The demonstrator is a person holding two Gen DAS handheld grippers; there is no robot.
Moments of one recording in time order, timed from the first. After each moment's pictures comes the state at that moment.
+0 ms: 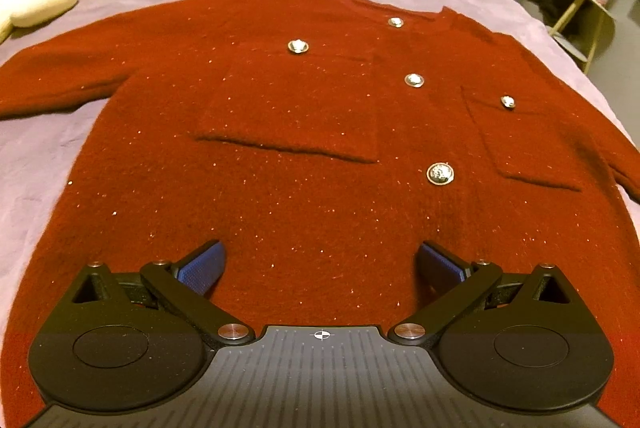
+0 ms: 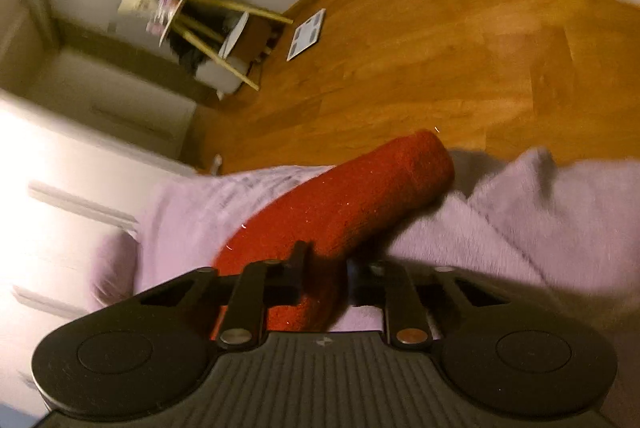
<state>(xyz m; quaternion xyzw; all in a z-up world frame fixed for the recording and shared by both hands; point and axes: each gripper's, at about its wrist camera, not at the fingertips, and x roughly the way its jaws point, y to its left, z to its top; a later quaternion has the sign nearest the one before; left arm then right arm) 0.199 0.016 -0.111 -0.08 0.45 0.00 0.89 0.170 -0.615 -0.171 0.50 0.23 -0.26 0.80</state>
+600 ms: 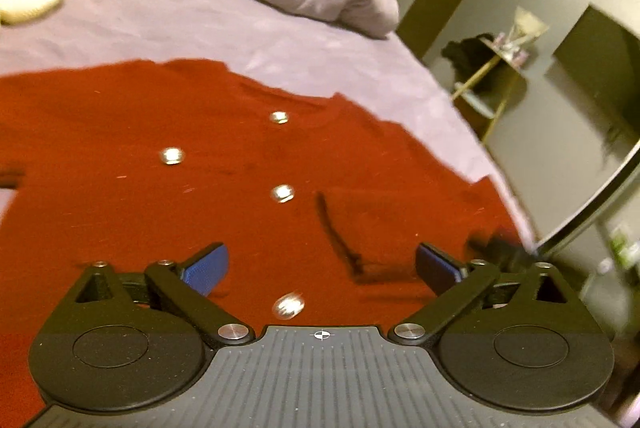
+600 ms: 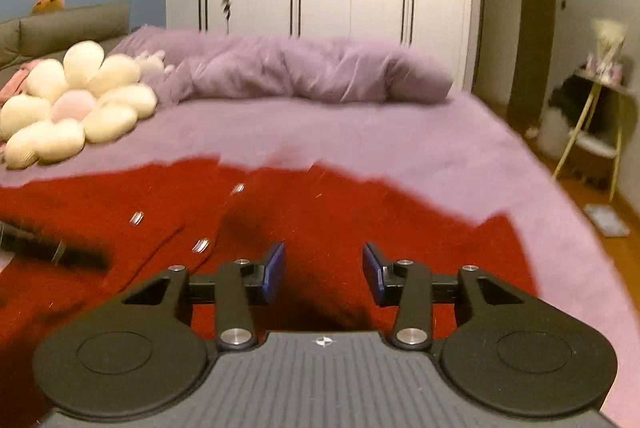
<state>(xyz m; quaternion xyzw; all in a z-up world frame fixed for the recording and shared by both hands) 0.257 0.002 -0.052 -0.20 0.39 -0.13 0.89 0.229 -0.274 -0.078 -0.01 0.28 0.12 0.95</state>
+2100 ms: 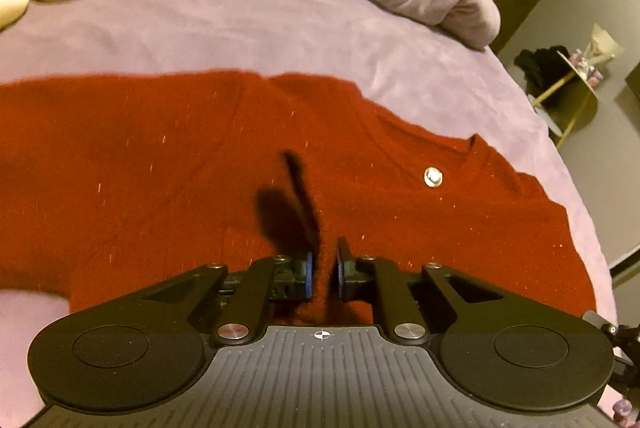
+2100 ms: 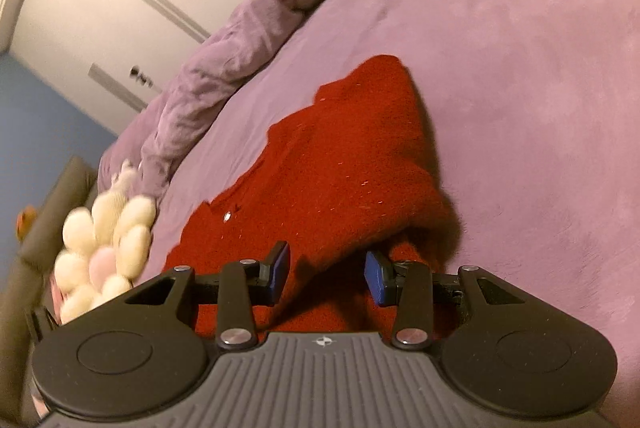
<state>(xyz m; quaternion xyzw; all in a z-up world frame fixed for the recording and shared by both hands) 0.372 0.089 -0.100 -0.19 0.42 -0.04 0.89 0.284 -0.347 -0.152 0.38 0.36 0.09 0.85</state>
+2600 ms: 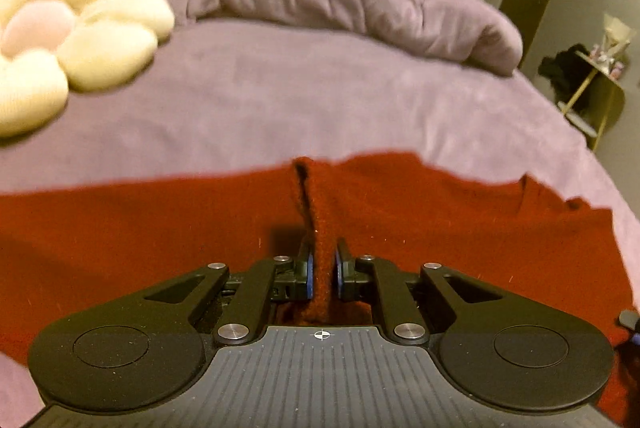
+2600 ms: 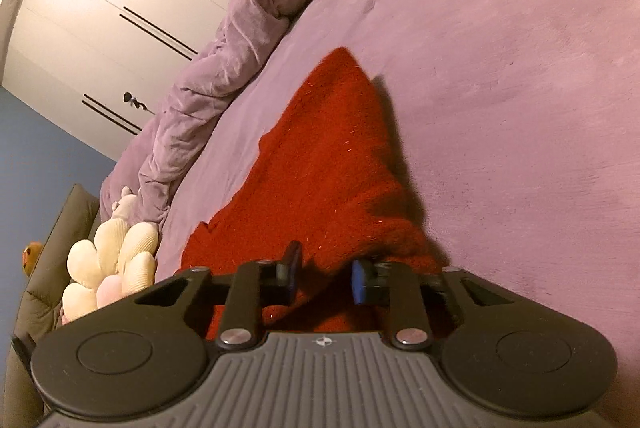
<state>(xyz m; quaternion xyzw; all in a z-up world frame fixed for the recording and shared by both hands) 0.370 0.122 -0.085 -0.11 0.38 0.01 0.92 0.307 -0.334 -0.168 0.40 0.35 0.08 0.84</state>
